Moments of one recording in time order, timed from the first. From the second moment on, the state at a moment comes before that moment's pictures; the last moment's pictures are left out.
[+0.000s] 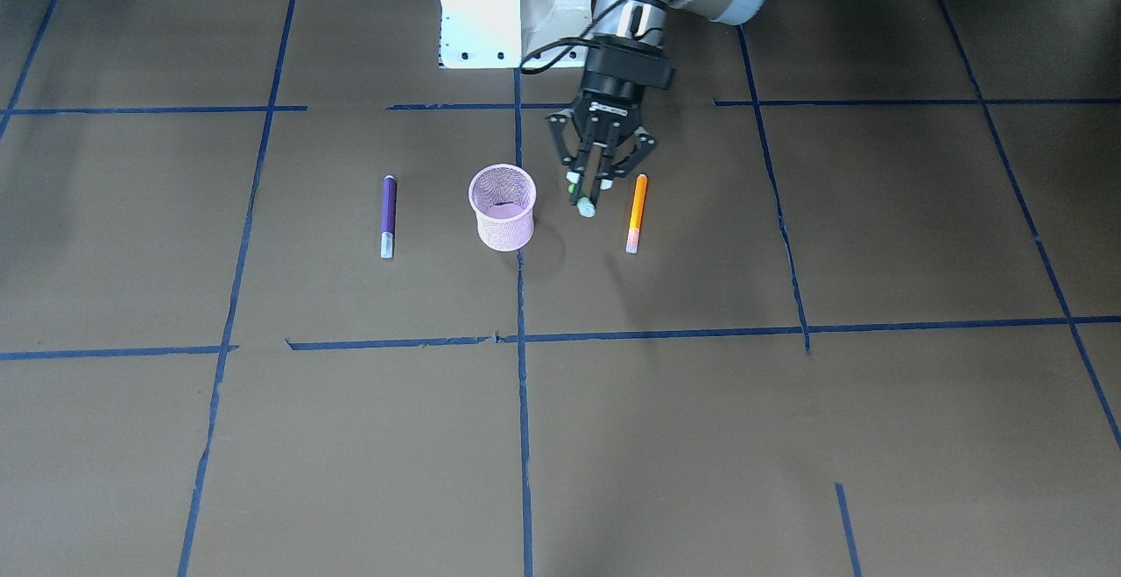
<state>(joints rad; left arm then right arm) -0.31 -2.14 -1.81 -2.00 -0.99 -1.19 1.56 -1.86 1.85 -1.45 2.38 -0.05</state>
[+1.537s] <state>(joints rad) -0.26 -2.29 -1.71 -1.90 -1.05 -1.23 1.56 -1.86 1.84 -1.45 2.38 -0.05</state>
